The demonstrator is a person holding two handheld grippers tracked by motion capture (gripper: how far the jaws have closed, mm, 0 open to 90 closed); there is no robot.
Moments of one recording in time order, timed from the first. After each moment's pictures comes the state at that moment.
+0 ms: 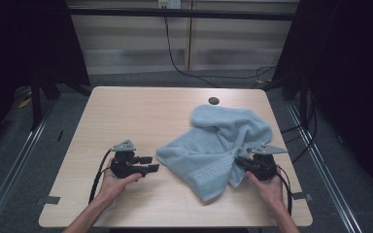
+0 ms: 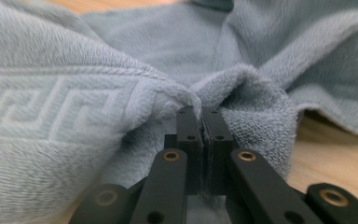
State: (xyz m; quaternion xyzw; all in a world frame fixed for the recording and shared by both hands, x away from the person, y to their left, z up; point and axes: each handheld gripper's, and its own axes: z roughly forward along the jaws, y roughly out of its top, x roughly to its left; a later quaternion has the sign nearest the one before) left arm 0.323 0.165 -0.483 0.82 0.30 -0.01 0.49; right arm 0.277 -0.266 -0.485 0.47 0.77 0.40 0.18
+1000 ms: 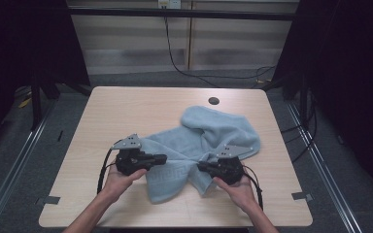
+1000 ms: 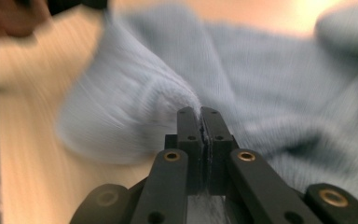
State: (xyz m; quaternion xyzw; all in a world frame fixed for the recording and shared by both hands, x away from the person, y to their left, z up) left arm 0.316 0.154 -0.445 0.81 0.24 -0.01 0.54; right arm 0.271 -0.171 -0.444 0.34 0.79 0.49 0.11
